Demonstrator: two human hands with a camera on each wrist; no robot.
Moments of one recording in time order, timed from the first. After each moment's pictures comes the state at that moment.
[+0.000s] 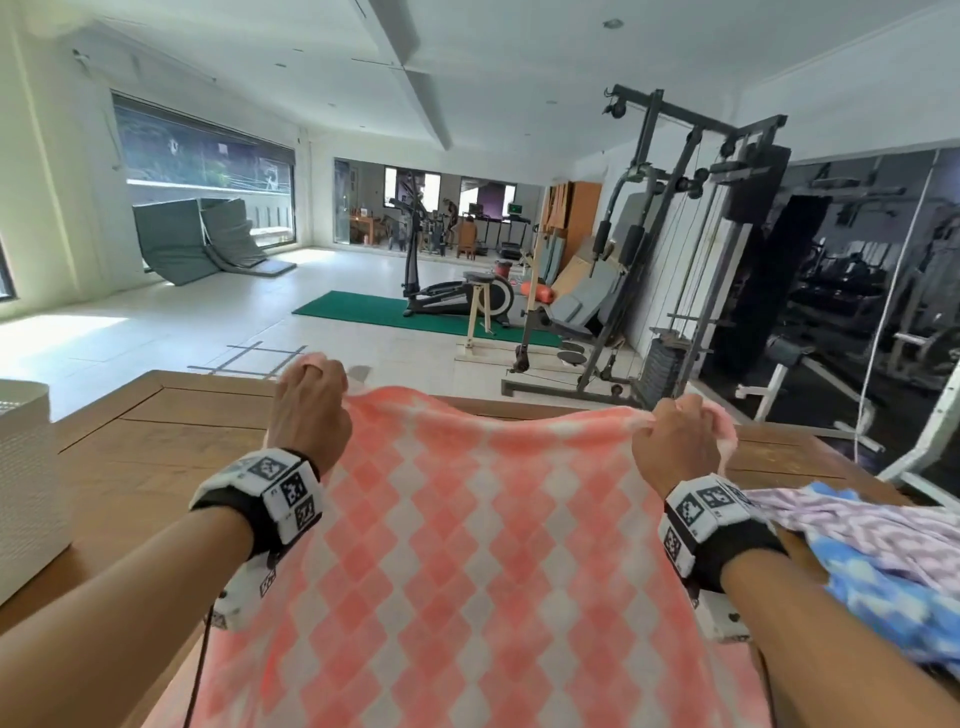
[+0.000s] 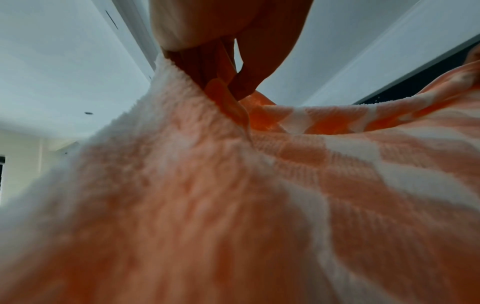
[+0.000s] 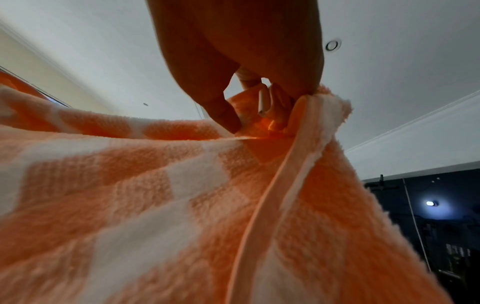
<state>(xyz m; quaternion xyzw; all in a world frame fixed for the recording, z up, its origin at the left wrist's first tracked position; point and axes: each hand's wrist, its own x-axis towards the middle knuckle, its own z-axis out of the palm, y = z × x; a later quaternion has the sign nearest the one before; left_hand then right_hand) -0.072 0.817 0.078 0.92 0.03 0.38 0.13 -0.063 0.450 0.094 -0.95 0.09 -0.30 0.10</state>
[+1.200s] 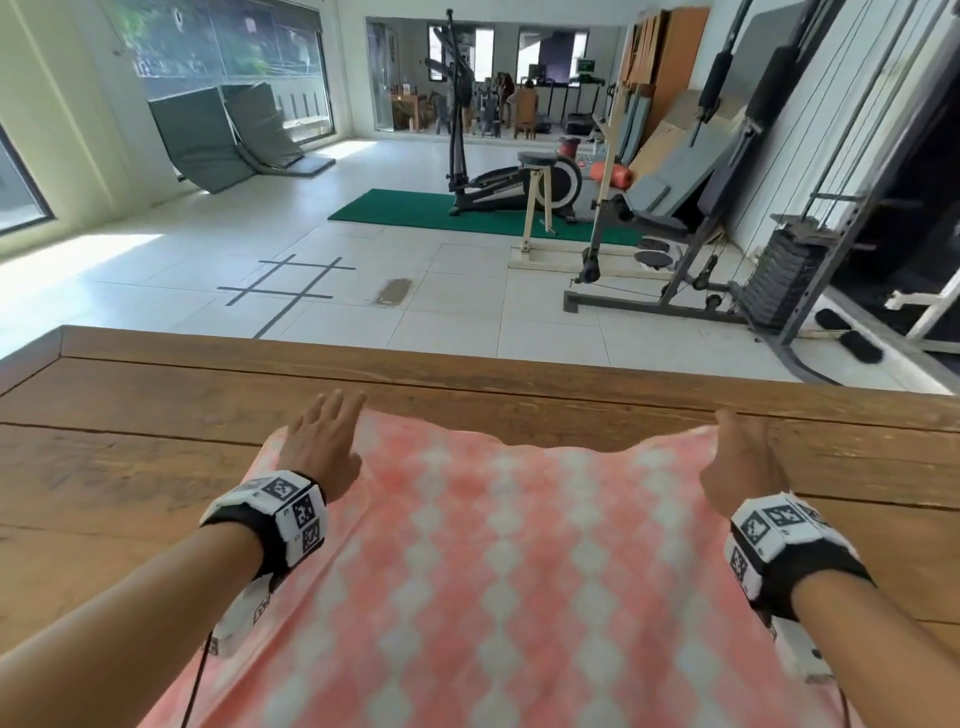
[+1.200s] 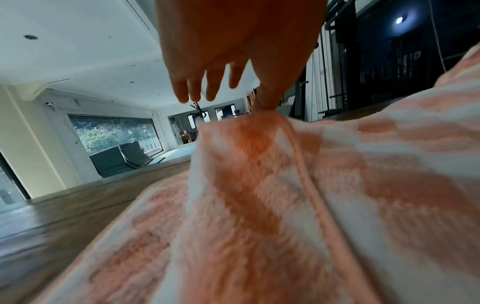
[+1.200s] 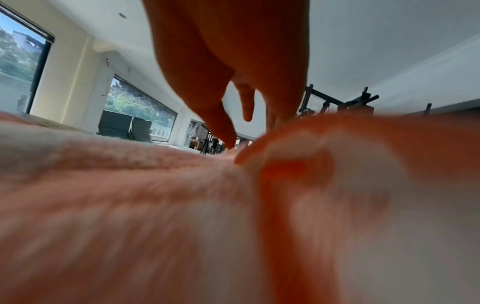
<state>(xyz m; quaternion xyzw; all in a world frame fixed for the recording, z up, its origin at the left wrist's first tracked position) 0.280 0.831 -0.101 0.99 0.07 0.06 0.06 0.314 0.420 -0.077 -0.98 0.13 -0.06 0.15</state>
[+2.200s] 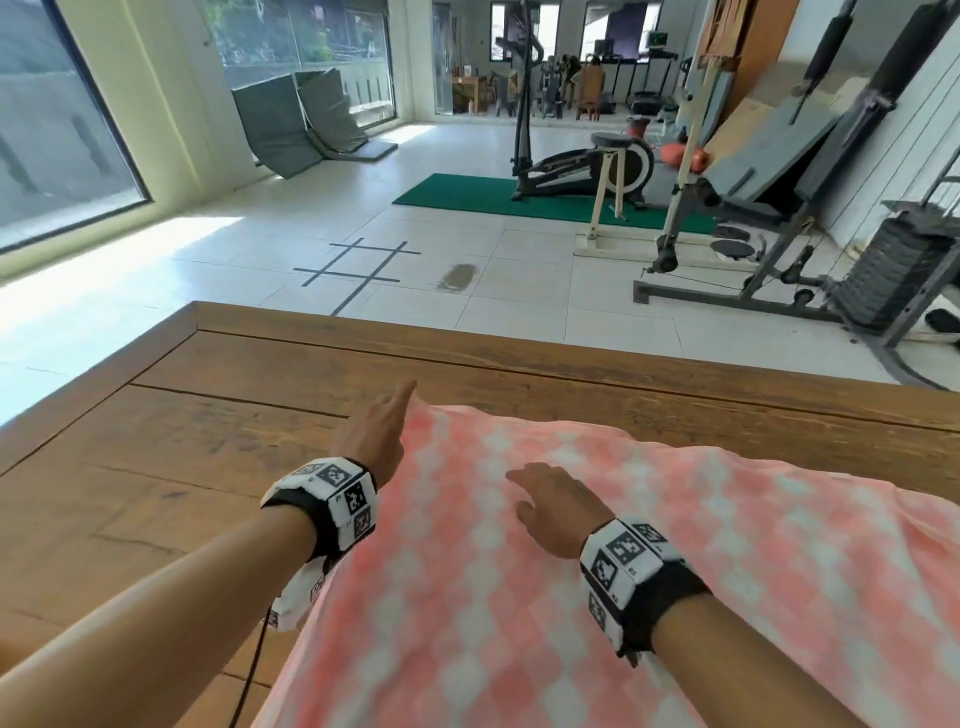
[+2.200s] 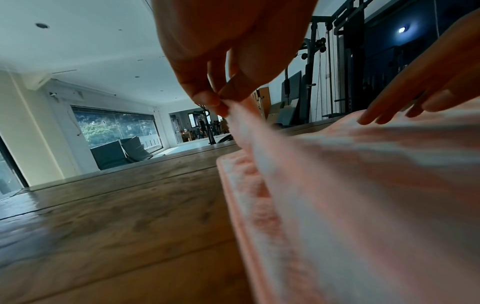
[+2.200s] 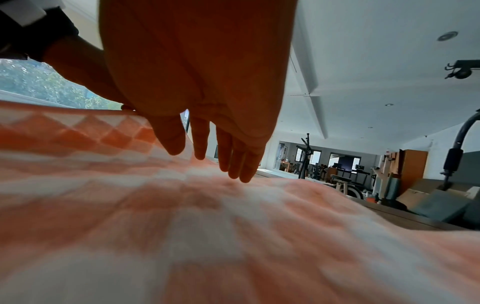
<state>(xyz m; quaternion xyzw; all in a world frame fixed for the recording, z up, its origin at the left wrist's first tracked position) 0.249 0.930 -0.099 0.98 0.07 0.08 0.15 0.258 0.702 -0.113 -0.94 -0.26 0.18 0.12</state>
